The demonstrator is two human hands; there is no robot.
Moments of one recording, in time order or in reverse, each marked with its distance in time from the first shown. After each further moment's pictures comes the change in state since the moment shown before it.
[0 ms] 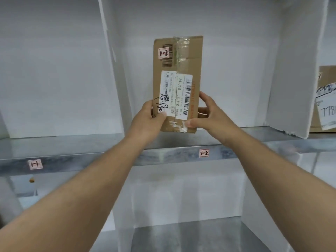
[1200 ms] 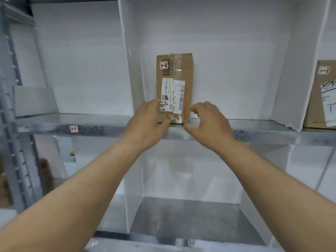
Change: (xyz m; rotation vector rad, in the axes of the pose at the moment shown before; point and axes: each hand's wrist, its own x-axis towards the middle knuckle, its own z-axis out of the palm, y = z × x) left_hand -0.103 0.031 0.001 0.501 0.118 0.147; right_hand -0.083 -0.019 0.005 -0.733 0.093 -0.253
